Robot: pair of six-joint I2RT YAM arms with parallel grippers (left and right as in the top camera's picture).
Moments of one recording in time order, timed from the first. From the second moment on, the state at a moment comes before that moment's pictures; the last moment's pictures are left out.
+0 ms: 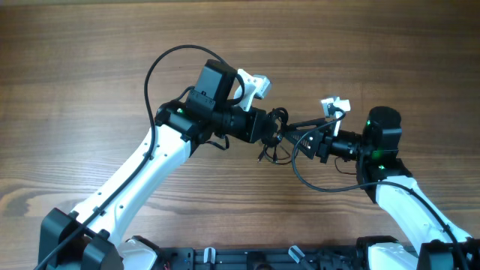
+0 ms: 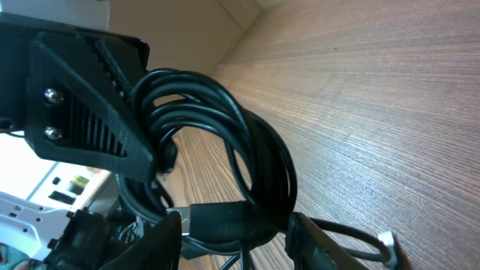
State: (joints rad) left arm -0.54 1.51 1.18 -0.58 0.68 -0.30; right arm 0.05 1.29 0.43 0.40 -1.12 0.35
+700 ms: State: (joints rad) left arm -0.54 1.51 1.18 -0.58 0.87 -0.27; right arm 0.13 1.28 0.43 0.42 -1.03 0.31
